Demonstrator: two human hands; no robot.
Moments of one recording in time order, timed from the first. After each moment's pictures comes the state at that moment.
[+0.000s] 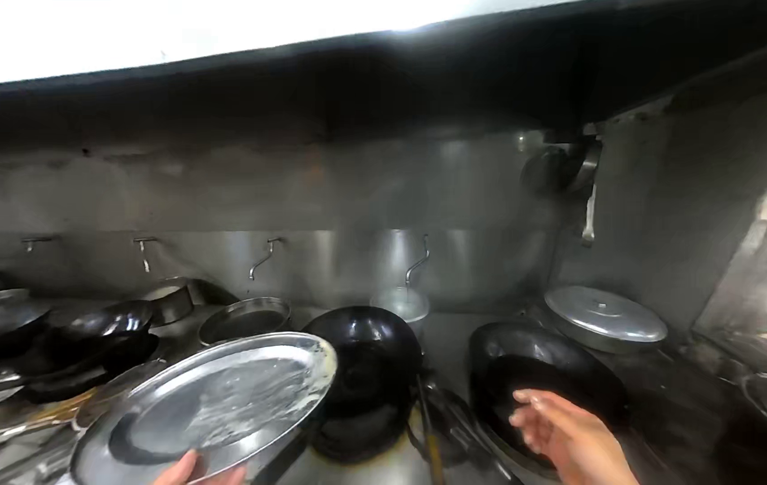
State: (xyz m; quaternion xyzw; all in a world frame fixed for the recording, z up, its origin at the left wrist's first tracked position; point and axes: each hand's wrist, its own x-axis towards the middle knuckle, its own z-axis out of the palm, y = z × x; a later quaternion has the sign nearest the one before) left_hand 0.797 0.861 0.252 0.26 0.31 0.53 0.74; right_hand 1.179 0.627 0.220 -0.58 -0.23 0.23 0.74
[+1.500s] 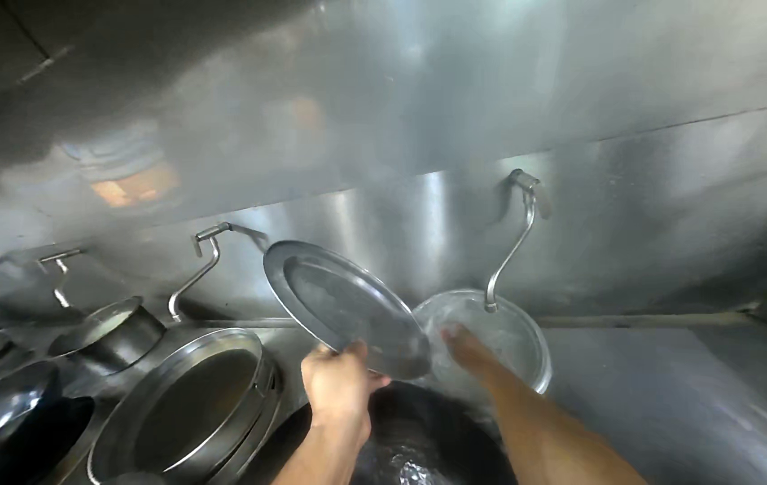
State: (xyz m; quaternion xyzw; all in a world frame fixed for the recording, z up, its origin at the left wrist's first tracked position) left_hand 1.319 1.266 0.170 0.45 0.52 0.44 0.58; right_hand 1.540 1.255 0.000 -0.83 -0.36 0.30 0.29
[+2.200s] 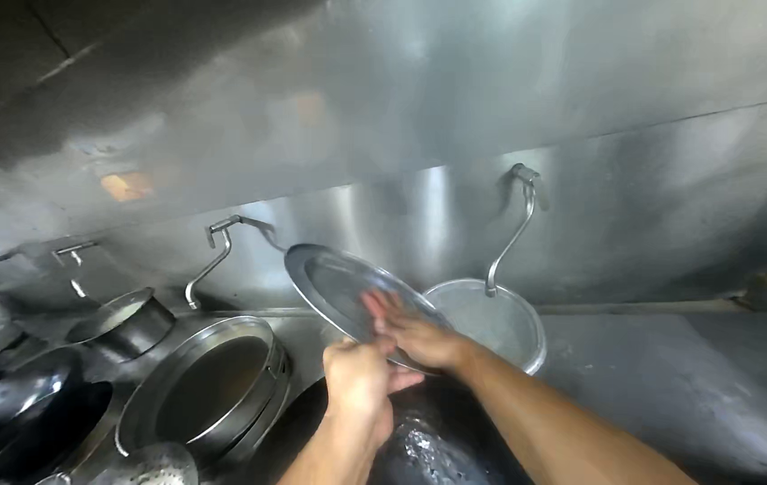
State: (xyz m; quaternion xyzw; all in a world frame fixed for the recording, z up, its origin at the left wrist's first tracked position) left_hand 1.299 1.231 0.196 0.42 0.48 0.39 0.66; right_hand 1.442 1.241 0.119 -0.62 -0.66 0.27 0.34
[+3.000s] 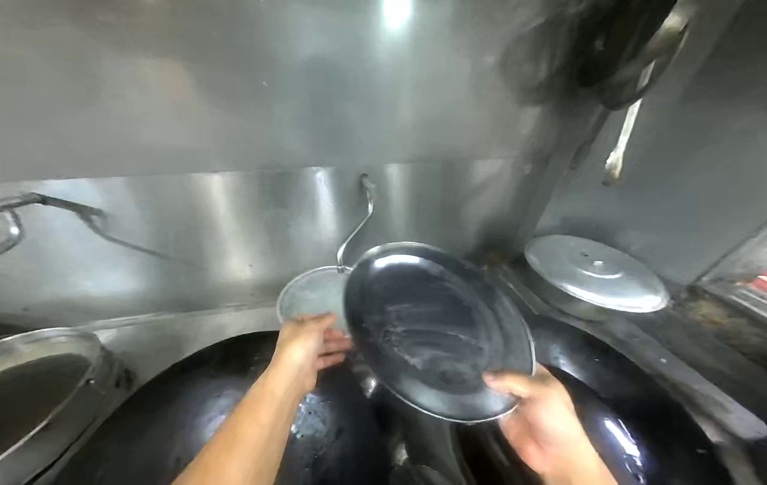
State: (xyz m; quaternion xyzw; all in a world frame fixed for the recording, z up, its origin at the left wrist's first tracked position) left_hand 1.351 1.148 0.146 0.54 0.42 0.15 0.71; right_hand 1.430 0.874 0.130 -0.49 0.00 0.18 0.85
